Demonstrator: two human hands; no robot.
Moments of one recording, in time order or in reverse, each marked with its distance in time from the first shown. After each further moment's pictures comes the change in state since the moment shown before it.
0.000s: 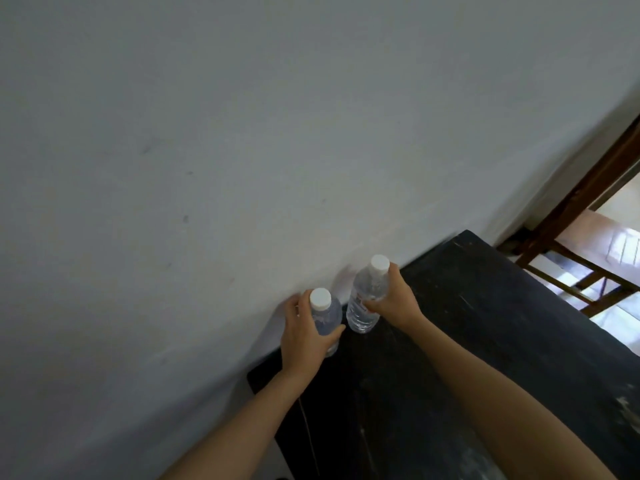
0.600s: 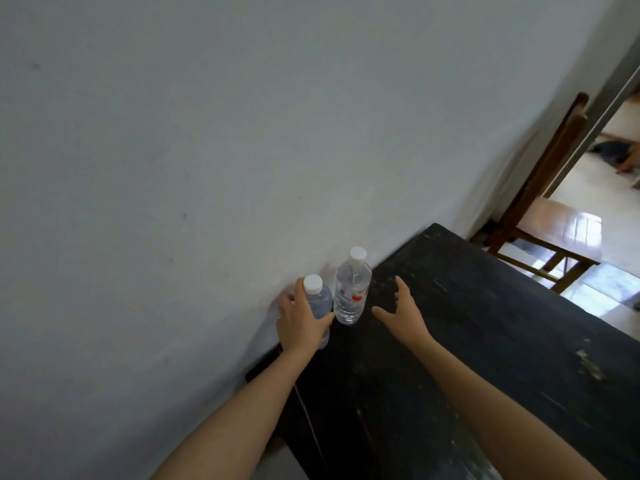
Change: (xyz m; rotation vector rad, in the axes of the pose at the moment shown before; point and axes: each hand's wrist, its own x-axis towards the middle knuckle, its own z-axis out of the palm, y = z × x) left_hand 0.002 0.016 -0.002 0.304 -0.121 -0.028; right_hand -0.069 0.028 -0.013 0.106 0.117 0.167
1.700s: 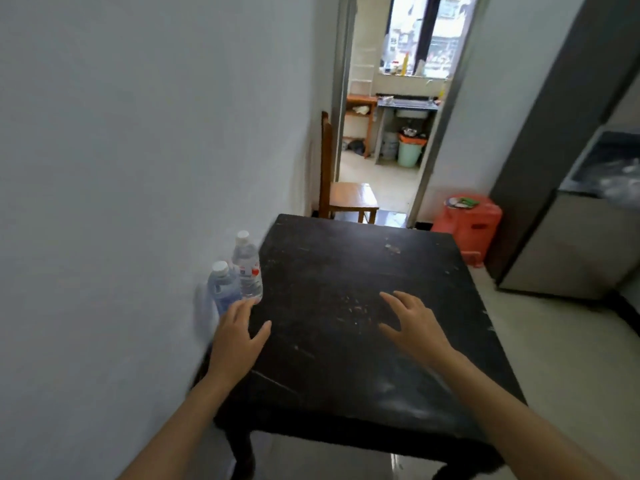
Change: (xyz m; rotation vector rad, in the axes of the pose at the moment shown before) left_hand -0.095 -0.049 -0.097 -0.175 -0.325 0.828; right_hand -0.311 0.014 -0.016 -0.665 0.466 0.215
